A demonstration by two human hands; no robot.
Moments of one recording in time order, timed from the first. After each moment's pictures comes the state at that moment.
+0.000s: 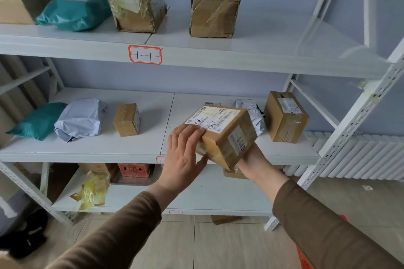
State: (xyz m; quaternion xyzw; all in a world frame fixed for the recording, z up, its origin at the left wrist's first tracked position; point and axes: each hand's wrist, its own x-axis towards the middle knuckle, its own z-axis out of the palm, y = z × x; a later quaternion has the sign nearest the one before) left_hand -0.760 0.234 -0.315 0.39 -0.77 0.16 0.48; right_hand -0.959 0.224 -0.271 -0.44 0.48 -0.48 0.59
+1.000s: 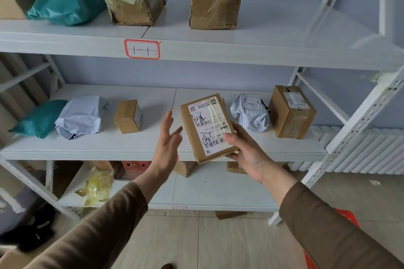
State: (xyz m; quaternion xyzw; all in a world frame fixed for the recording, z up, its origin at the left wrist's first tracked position) left_hand -0.733 0.215 -0.307 0.46 -0.54 -0.44 0.55; right_hand -0.963 0.214 -0.281 -0.48 0.41 -0.45 0.64
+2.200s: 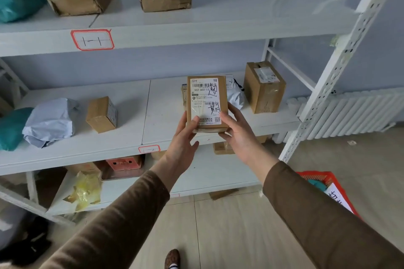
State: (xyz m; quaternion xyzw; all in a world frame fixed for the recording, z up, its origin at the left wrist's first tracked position) left_hand -0.833 0.219 -0.317 0.38 -0.41 -0.69 0.46; right_hand -1.007 0.224 -0.301 -0.37 0.44 -0.56 0.60
